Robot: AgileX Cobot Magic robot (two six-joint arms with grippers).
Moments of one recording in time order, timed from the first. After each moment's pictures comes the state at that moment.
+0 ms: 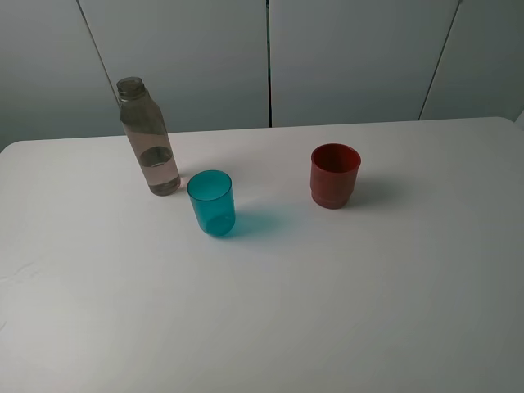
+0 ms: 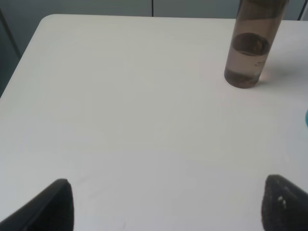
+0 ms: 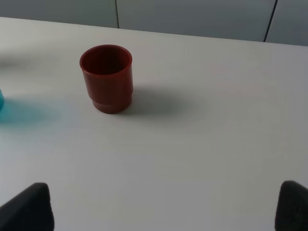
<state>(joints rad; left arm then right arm) 0.11 0.00 -0.51 -0.02 1.08 -0.02 0.01 0.00 -0.50 0.17 1.10 -0.17</state>
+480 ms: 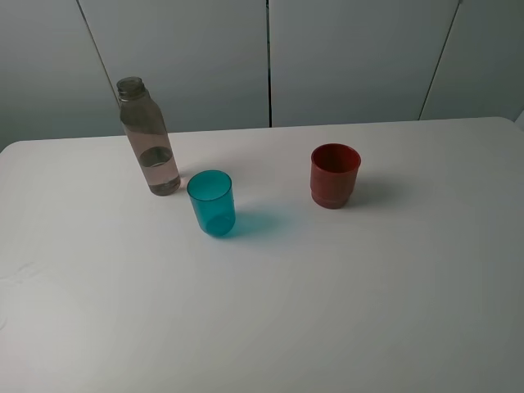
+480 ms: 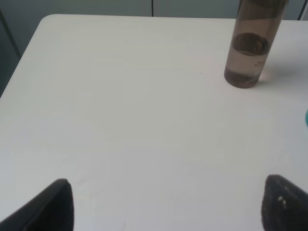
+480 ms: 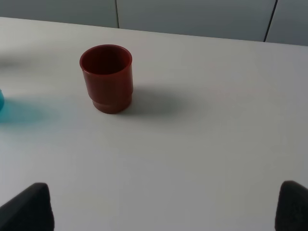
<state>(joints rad) 0.11 0.00 -0.51 -0.02 1.08 -0.02 0.01 0.00 -0.50 0.17 1.10 -0.17</state>
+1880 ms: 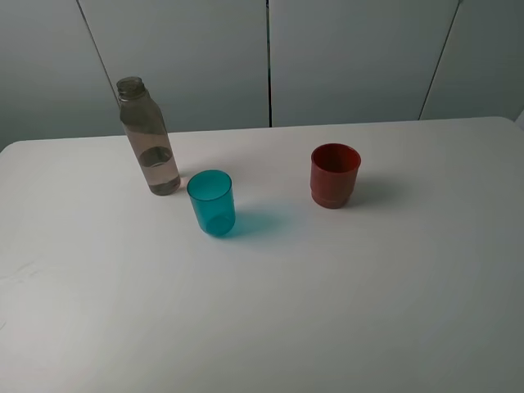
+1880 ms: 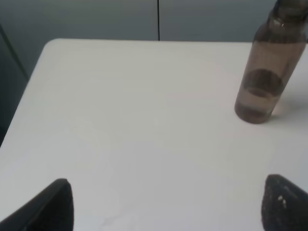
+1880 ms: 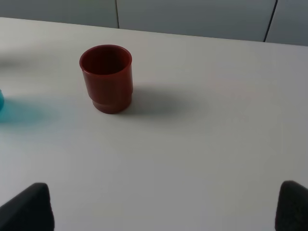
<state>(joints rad) 0.11 0.49 -0.65 0.00 0.82 -0.01 0.01 0.00 -0.50 0.17 1.10 -0.17</state>
